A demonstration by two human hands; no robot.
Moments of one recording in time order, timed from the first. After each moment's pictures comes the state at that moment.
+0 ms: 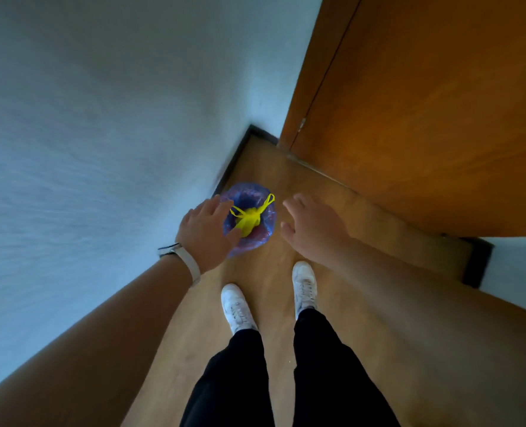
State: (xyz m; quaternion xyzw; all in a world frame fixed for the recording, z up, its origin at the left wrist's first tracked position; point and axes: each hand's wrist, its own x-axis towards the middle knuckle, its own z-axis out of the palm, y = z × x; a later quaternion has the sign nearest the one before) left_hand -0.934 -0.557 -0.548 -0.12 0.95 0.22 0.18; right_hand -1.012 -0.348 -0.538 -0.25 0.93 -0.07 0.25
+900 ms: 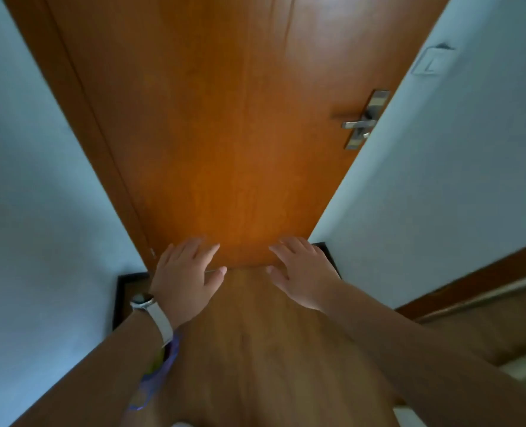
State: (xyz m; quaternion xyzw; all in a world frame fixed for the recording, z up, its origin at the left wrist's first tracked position) left_hand -0.915 -0.345 -0.273 0.28 0.95 0.16 0.00; right_hand -0.838 -0.114 -0.238 0.02 0.99 -0.06 0.10
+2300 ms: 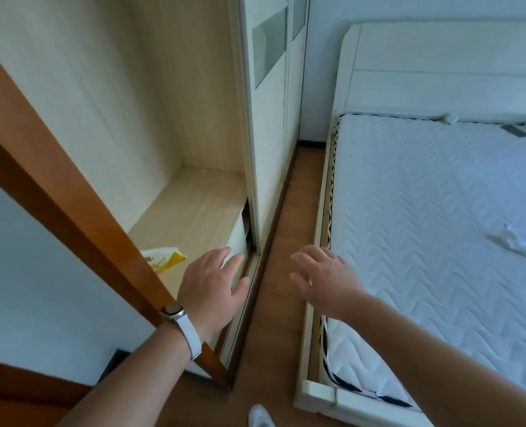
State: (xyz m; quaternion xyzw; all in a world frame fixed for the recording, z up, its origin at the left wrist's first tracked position) left_hand -0.597 0.468 -0.234 0.75 0.65 0.09 -0.02; right_hand -0.361 0.505 -0.232 0.54 0.83 -0.13 -0.07
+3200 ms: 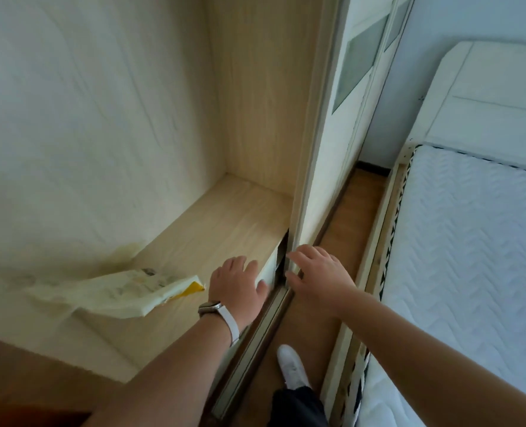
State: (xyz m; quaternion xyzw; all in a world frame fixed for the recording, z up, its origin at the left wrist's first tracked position) left_hand -0.648 0.692 -0.286 0.62 0.78 0.07 0.04; right_hand -0.476 0.771 -0.253 0.44 0.89 -0.13 -0.03
